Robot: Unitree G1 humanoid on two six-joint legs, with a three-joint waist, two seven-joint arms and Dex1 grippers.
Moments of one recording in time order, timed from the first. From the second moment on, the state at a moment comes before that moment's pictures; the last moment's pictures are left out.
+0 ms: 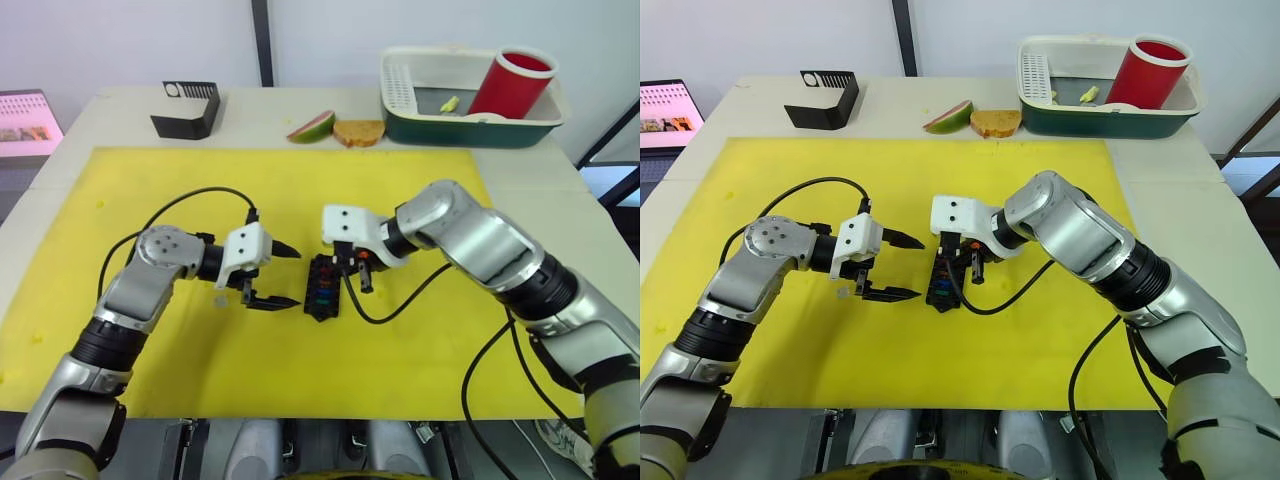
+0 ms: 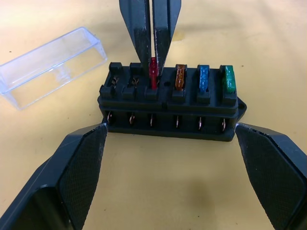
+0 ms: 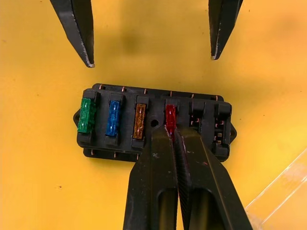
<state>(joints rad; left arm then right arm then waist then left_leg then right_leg) -0.53 0.66 -0.22 0.00 -0.24 0.21 -1.30 -1.01 -0.67 0.65 -0.21 0.19 1.00 1.15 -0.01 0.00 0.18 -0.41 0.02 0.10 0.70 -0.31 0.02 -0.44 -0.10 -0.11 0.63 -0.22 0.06</state>
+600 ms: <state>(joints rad) -0.52 0.65 -0.22 -0.01 -0.23 0.21 -1.28 -1.09 -0.66 0.73 -0.27 0.15 1.12 1.15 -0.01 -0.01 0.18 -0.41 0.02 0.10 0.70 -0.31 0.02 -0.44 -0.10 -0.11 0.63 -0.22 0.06</state>
